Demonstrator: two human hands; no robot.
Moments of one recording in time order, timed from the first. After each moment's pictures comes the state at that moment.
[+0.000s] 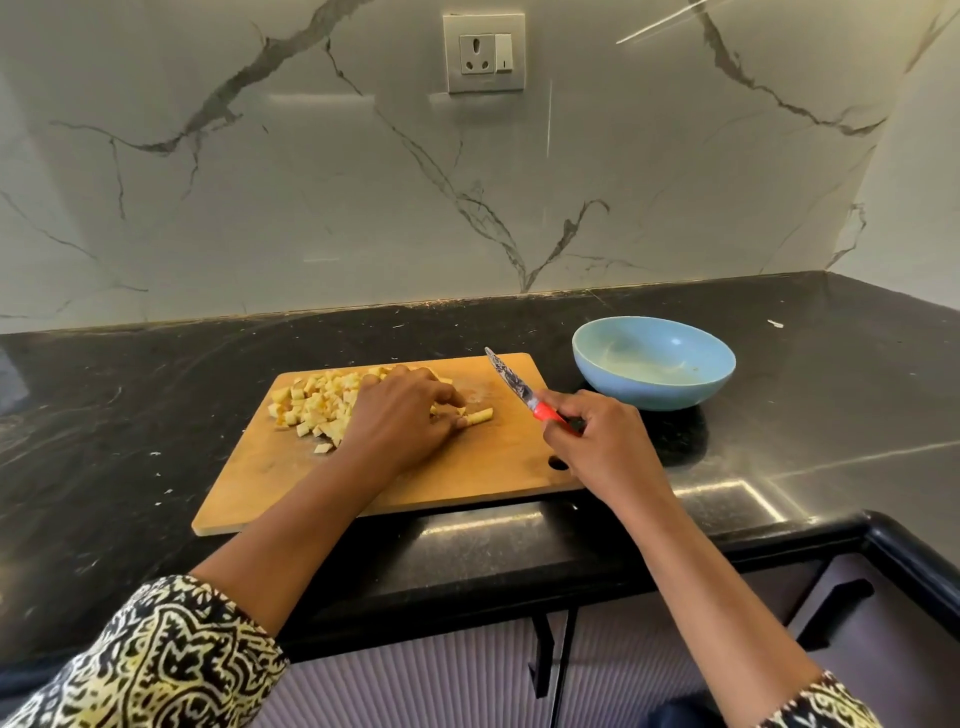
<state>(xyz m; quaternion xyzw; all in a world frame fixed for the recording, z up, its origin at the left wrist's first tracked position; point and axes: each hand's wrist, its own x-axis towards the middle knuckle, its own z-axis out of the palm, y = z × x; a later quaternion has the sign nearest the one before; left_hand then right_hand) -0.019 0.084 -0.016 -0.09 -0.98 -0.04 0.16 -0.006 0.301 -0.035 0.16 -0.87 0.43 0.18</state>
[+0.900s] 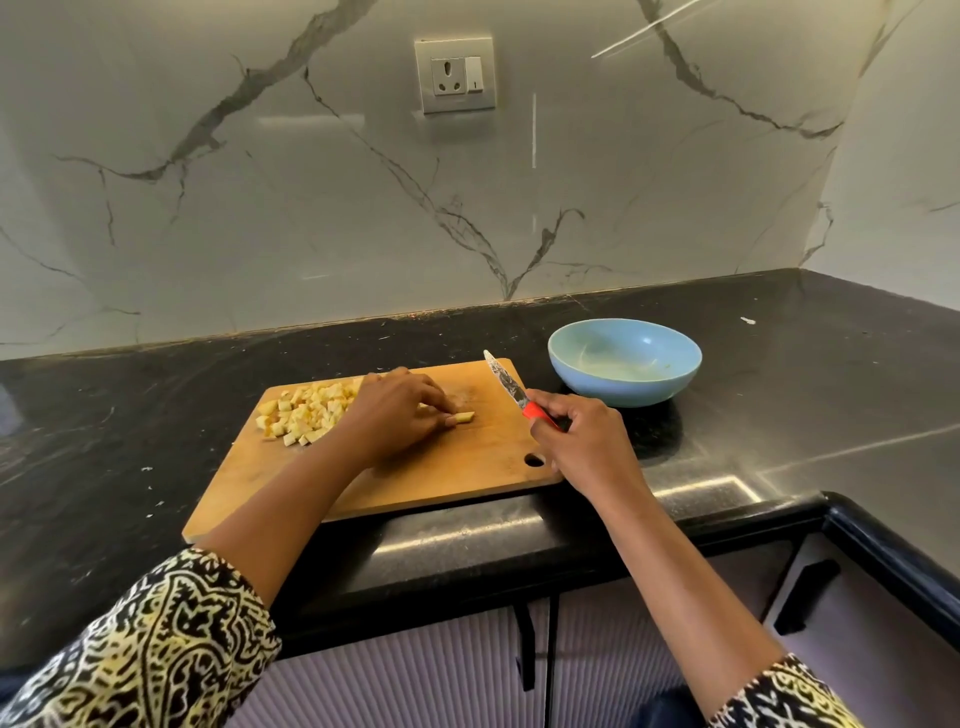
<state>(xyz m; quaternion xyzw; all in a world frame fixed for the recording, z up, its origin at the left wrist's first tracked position) -0.040 0.082 -0.010 -0.15 -0.98 -0.01 0.10 -0.005 0.309 -0.039 0.11 -0.85 0.49 0.16</state>
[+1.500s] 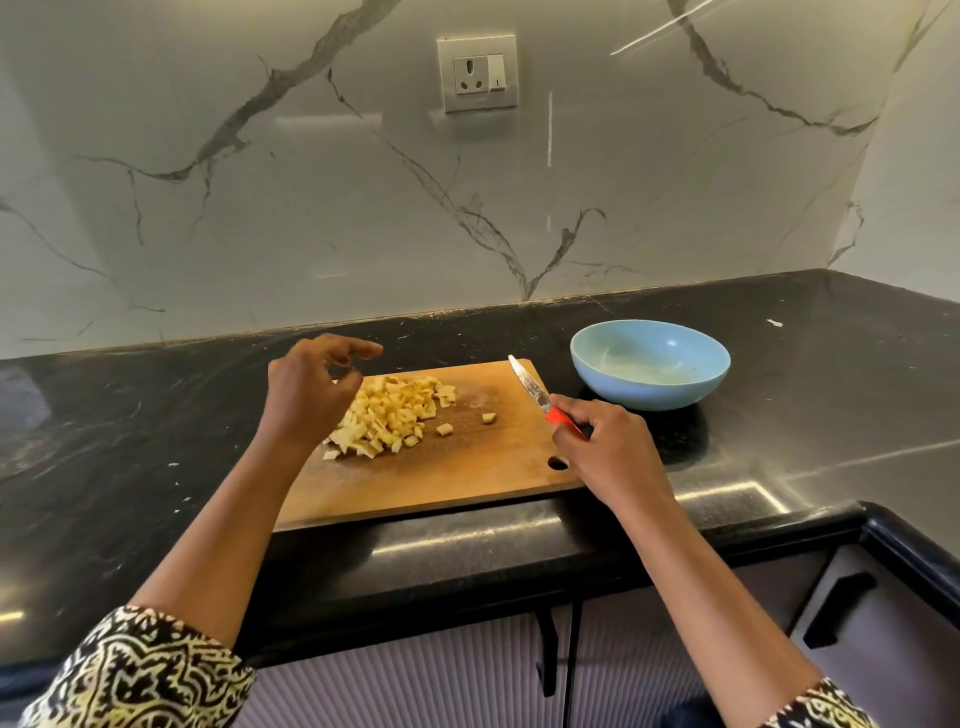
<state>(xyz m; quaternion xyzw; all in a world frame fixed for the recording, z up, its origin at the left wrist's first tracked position) -0.006 0.015 0.006 -0.05 -0.90 -0.26 0.36 -0.004 0.308 -0.043 0.10 -0.88 0.43 0.18</state>
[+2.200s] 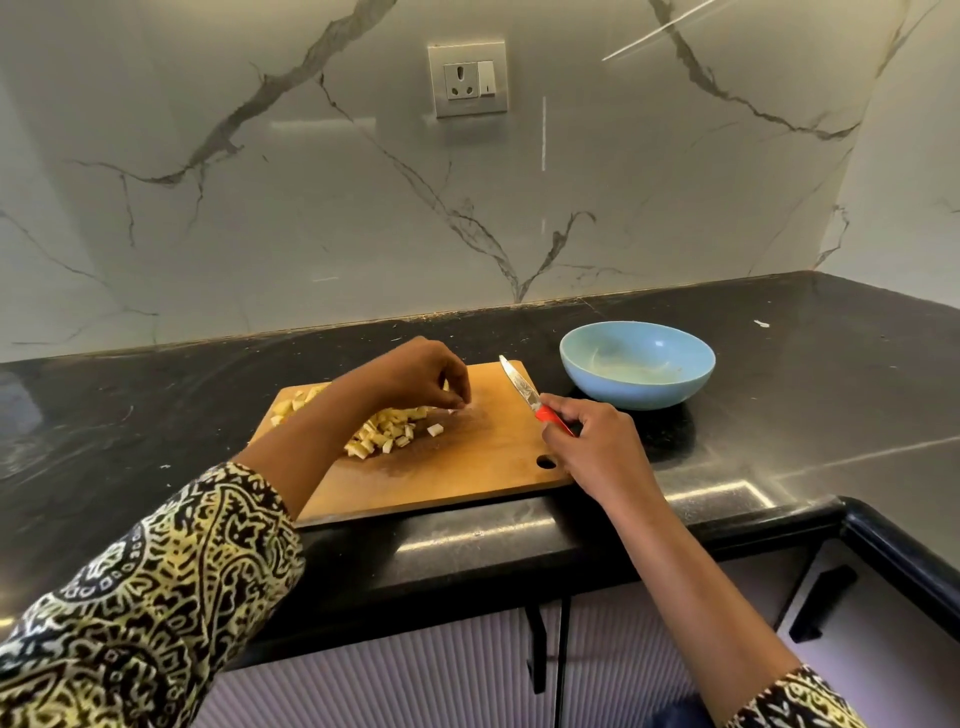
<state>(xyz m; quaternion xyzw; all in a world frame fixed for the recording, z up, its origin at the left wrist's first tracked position) -0.067 0.084 0.027 -0.23 -0.97 -0.11 0.00 -0.003 0.307 -0.038 0.08 -0.88 0.45 0.16</state>
